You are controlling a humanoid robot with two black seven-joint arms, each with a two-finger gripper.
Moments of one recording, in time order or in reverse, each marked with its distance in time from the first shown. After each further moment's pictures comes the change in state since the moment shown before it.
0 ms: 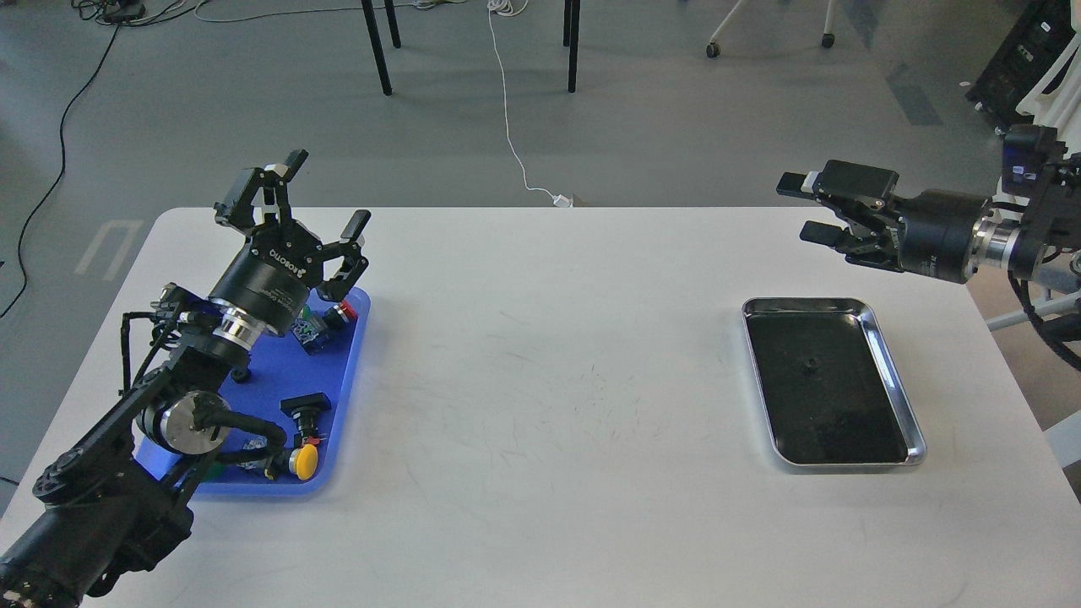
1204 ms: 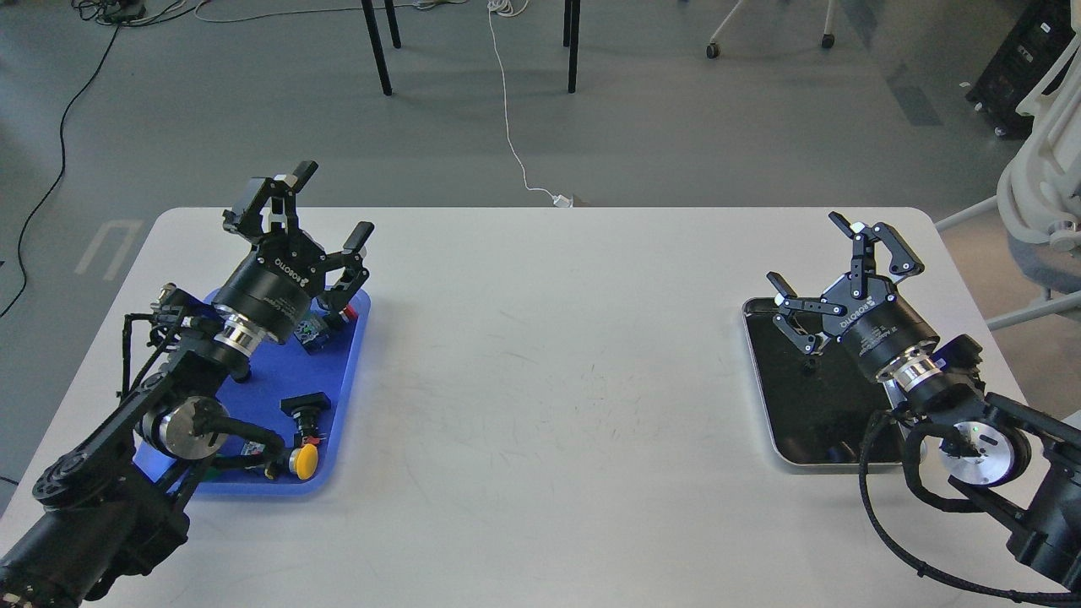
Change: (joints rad) left arm 0.006 -0.002 -0.005 0.019 0.069 -0.012 0.005; right arm -0.616 0.291 0.472 -0.065 0.933 0.000 0.000
